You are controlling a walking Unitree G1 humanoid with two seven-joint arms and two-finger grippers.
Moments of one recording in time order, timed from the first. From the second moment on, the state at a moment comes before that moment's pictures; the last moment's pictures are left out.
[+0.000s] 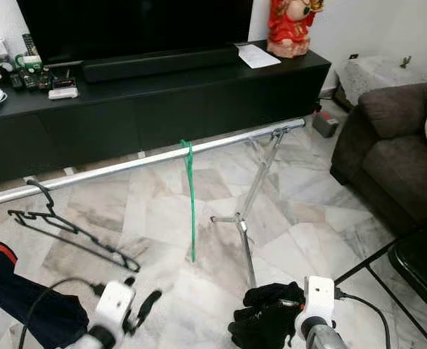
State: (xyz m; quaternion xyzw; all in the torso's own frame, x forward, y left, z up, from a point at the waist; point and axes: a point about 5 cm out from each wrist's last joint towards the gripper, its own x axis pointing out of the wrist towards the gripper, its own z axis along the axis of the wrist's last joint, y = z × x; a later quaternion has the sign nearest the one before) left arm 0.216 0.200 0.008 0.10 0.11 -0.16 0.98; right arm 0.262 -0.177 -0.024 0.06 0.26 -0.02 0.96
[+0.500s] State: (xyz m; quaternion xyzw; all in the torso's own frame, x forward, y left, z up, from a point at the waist) left arm 0.207 0.208 0.008 0.10 0.14 -0.15 0.97; right arm 0.262 -0.173 -0.025 0.06 0.26 -0.01 0.96
